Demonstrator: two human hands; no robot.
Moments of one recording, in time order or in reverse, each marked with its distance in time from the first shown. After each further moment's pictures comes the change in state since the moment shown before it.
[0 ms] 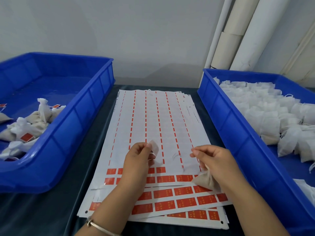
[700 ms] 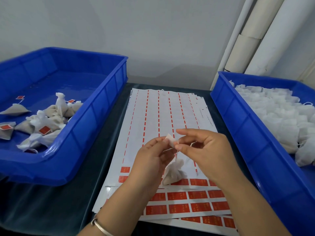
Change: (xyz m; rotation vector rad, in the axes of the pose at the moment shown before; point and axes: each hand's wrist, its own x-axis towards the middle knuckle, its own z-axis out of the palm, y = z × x) left_hand -0.011 0.019 -0.022 -0.463 -0.371 0.004; right_hand -0.017 -0.074 0.047 -0.110 -0.114 -0.484
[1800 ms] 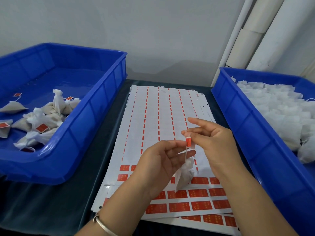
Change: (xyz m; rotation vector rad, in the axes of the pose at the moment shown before) left_hand -0.005 0.003 0.008 -0.118 -0.233 -0.135; right_hand 0.013 0.015 -0.003 0.262 0.117 0.191
